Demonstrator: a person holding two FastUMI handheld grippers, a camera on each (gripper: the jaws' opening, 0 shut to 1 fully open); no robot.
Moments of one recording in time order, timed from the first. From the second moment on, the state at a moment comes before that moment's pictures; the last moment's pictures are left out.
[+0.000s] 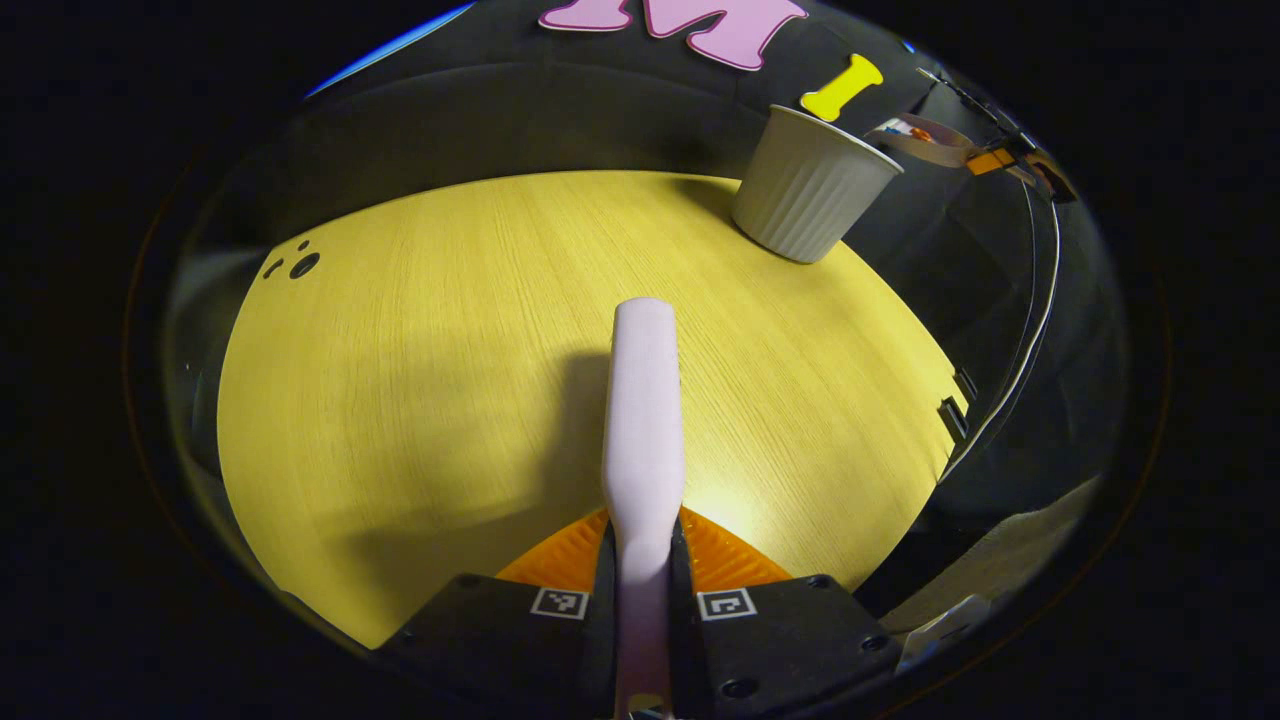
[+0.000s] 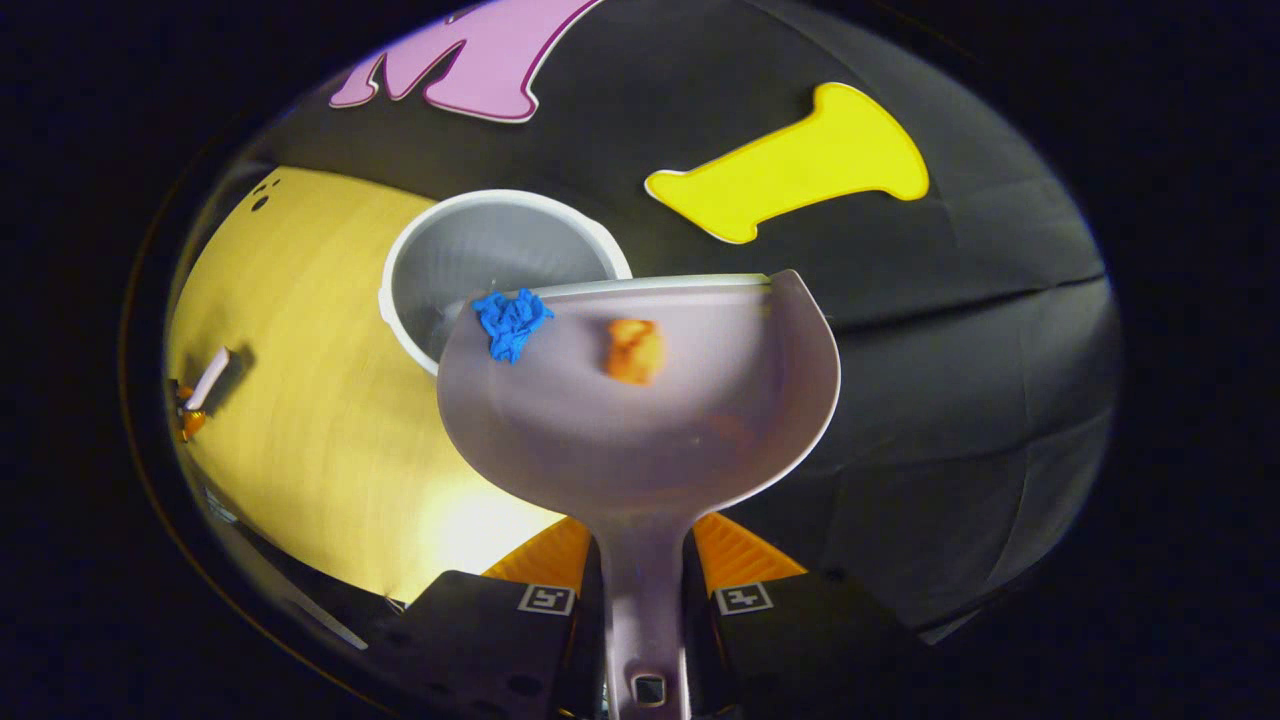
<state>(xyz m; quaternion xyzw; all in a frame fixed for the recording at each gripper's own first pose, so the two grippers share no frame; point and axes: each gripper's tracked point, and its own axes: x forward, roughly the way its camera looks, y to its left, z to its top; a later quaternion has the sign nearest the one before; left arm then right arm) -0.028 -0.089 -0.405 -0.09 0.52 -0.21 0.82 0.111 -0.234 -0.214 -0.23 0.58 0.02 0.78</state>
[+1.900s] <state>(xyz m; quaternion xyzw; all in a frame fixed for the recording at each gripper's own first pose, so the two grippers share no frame) -0.016 -0.094 -0.407 -0.04 0.53 -0.16 0.83 -0.026 -0.078 -0.236 -0.04 0.50 0.16 0.85</state>
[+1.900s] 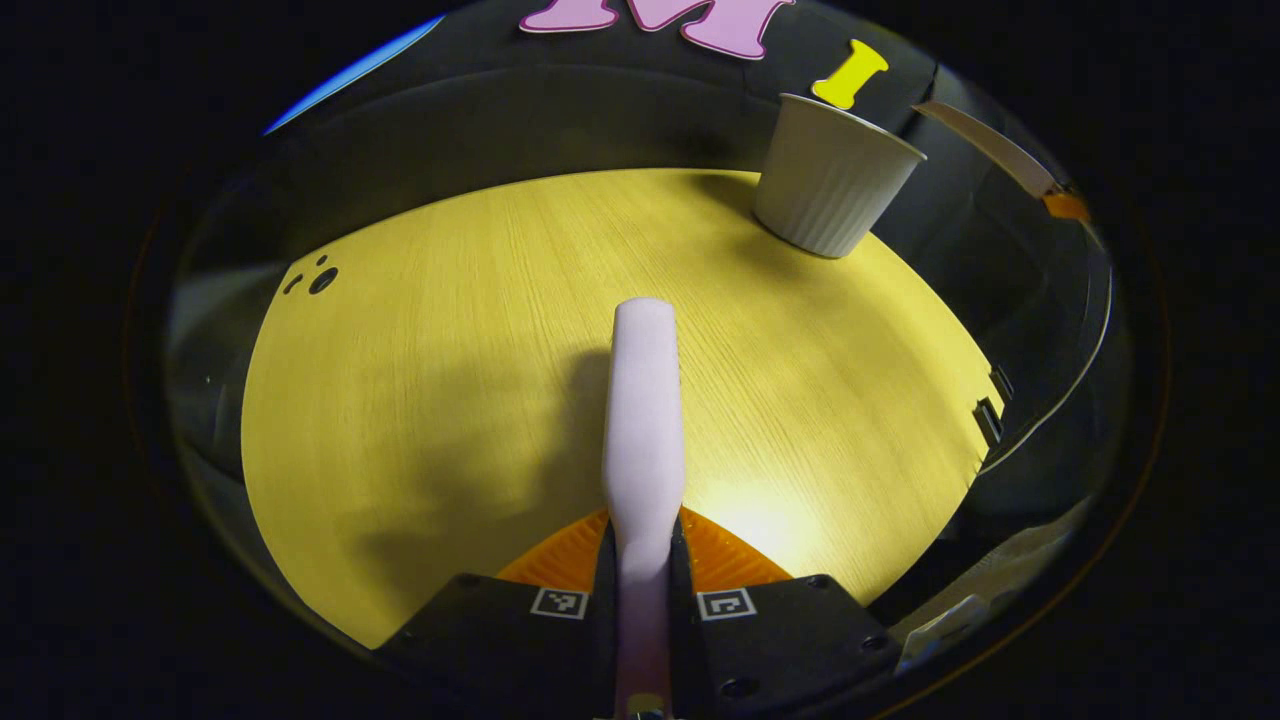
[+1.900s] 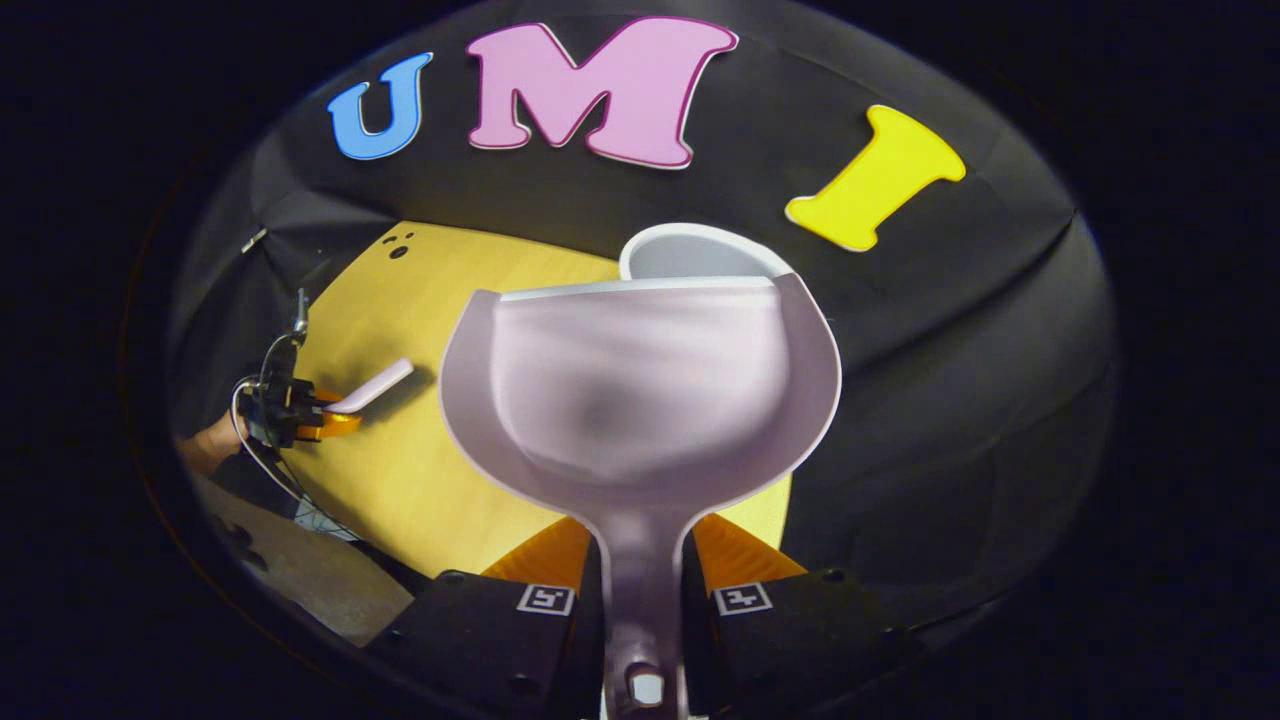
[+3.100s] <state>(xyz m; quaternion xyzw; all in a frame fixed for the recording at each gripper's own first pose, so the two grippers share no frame) 0.007 -0.079 -0.446 0.02 0.53 -0.07 0.84 -0.141 0.062 -0.462 0.01 0.58 0.22 0.79</state>
